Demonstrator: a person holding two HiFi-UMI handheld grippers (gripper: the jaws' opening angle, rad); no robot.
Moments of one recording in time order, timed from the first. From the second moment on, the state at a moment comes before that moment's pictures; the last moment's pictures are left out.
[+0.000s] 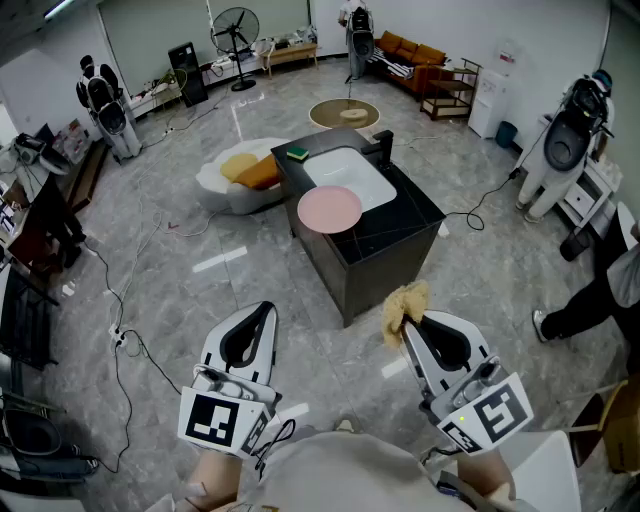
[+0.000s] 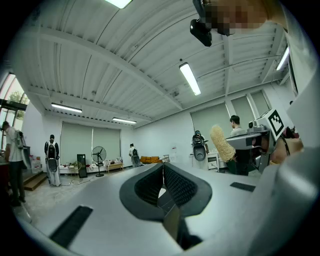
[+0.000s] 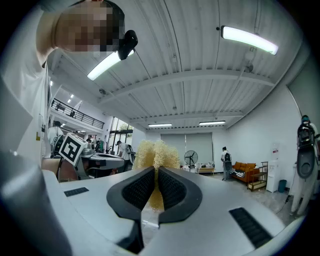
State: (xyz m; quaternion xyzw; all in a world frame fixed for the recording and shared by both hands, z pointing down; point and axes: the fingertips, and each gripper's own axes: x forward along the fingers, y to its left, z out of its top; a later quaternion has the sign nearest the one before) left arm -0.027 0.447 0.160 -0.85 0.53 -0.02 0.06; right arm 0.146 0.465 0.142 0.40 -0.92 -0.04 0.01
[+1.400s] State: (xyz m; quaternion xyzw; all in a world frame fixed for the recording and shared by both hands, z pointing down) left arm -0.009 0.370 0.204 -0.84 0.54 -0.03 0.03; right arm 0.158 0.389 0.199 0.37 -0.93 -0.01 0.03
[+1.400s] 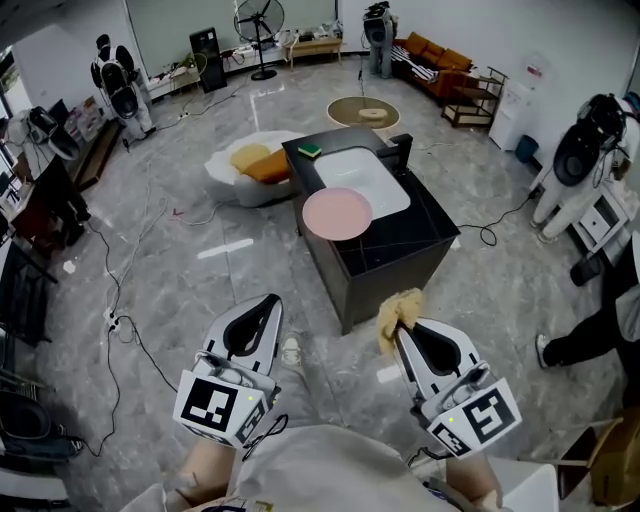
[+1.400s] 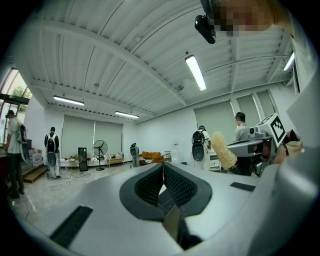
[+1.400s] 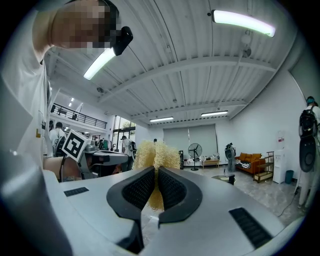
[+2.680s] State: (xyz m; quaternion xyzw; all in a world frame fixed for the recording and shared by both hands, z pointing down) left arm -0.103 -0.055 0.384 -0.90 0.38 -0.18 -0.14; right arm 0.021 -0.014 0.380 0.45 -0.85 0.17 0.24
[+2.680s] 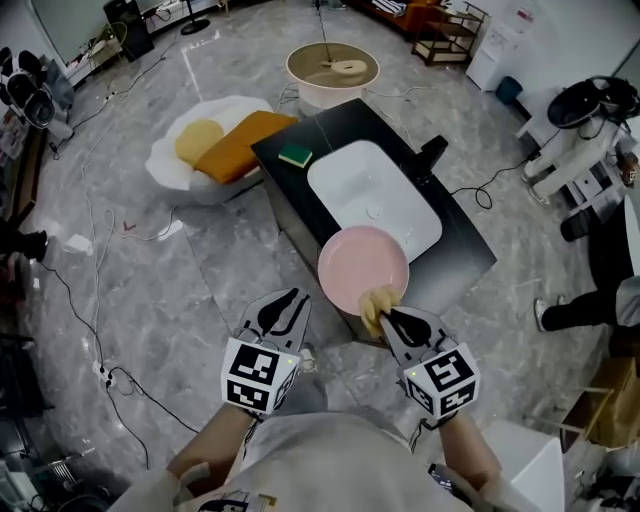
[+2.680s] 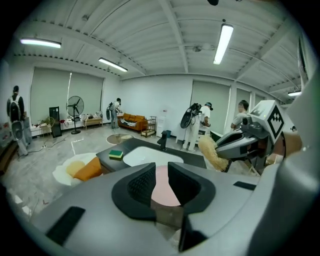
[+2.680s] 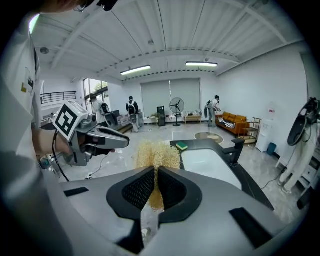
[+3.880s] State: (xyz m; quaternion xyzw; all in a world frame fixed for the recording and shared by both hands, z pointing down) left arm -0.060 -0.114 0.556 -0.80 0.40 -0.25 -0.36; right arm 0.003 -0.085 0.554 0.31 -0.83 0.29 0.35
